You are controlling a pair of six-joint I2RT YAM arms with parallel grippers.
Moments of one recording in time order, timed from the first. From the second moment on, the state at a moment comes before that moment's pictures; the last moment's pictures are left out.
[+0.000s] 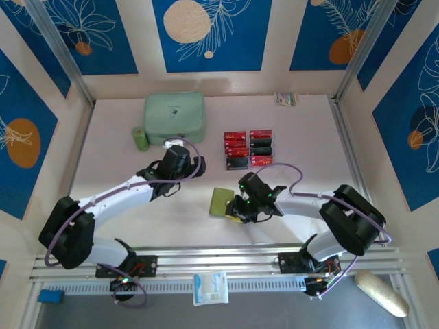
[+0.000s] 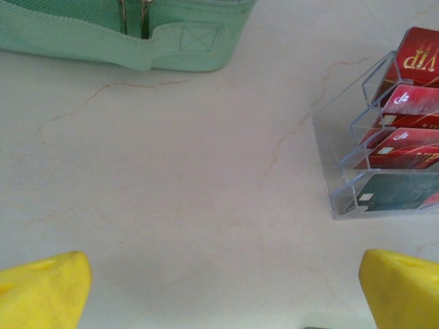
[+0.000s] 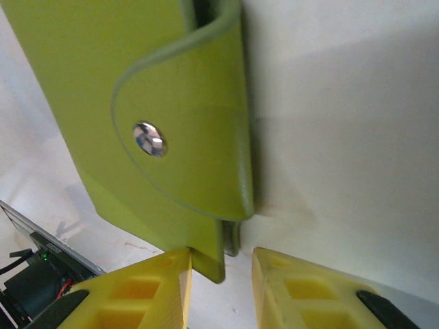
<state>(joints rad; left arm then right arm) -0.67 1.37 0.82 -0.20 -0.26 -0.63 0.77 1.46 0.56 -0.15 -0.42 1.13</state>
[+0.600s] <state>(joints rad) -0.67 1.37 0.79 -0.18 -0.26 -0.65 0.77 1.48 0.58 -0.13 -0.42 1.14</state>
